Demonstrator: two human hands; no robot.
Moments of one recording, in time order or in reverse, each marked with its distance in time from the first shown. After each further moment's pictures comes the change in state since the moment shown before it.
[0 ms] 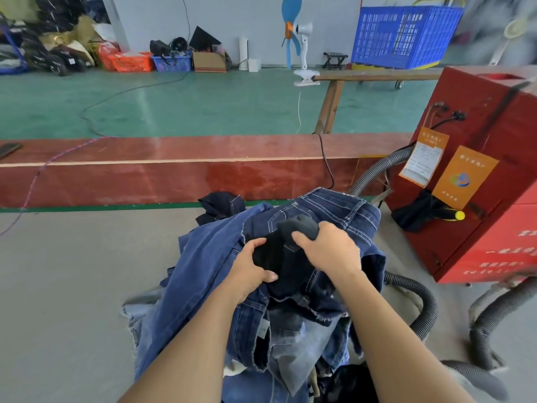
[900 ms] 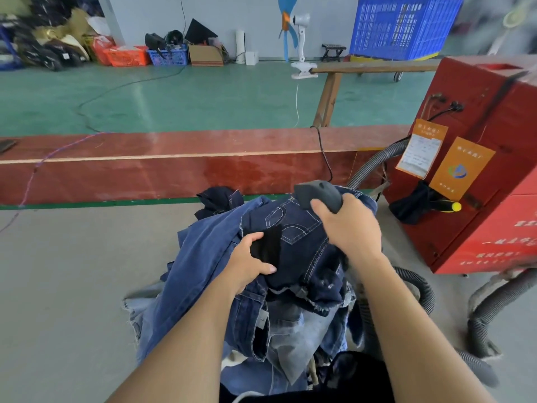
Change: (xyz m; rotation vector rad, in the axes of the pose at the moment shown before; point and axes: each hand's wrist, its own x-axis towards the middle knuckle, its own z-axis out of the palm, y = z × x) left_hand 0.001 -0.002 -0.002 0.049 -0.004 0.004; right_hand 0.000 0.006 -0.034 0.191 0.185 0.026
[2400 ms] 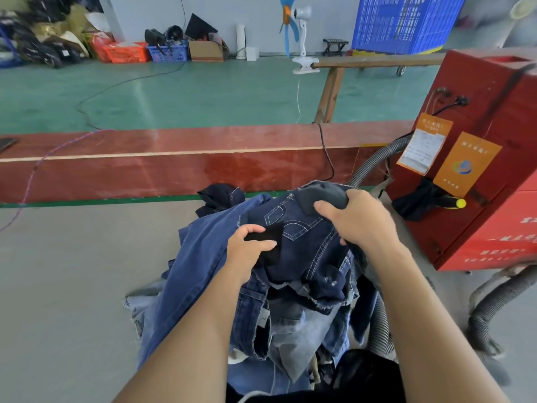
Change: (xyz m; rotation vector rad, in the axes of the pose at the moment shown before) left_hand 0.008 0.015 0.006 -0.211 0.248 -0.006; right_hand 0.001 -0.007 -0.023 -0.100 -0.130 -0.030
